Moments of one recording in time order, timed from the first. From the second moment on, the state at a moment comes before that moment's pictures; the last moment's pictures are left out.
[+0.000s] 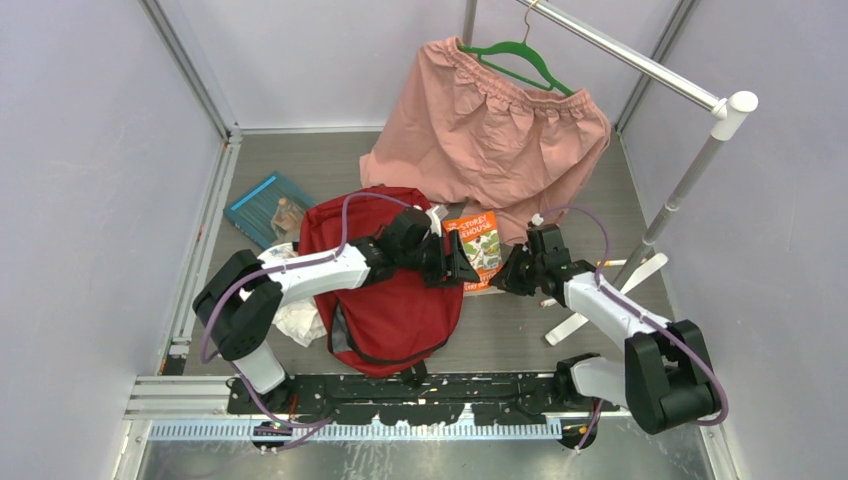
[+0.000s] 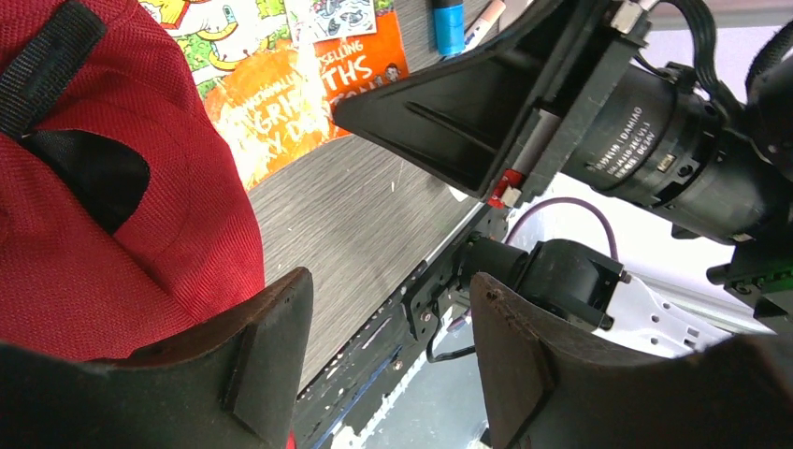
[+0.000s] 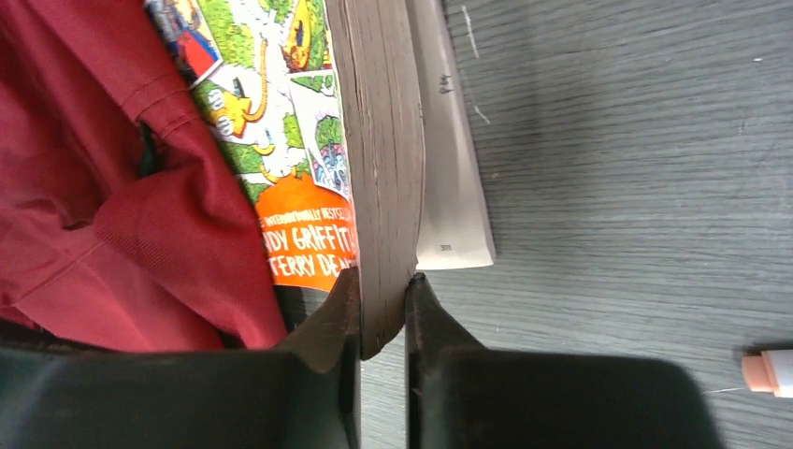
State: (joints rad) left arm -0.87 1.67 1.04 0.01 0.37 -0.98; right arm 0.27 1.22 0.54 -0.26 -0.21 0.67
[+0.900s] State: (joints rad) left arm -0.86 1.49 1.04 -0.04 0.37 -0.94; right arm 0.27 0.73 0.63 -0.65 -0.20 0.60
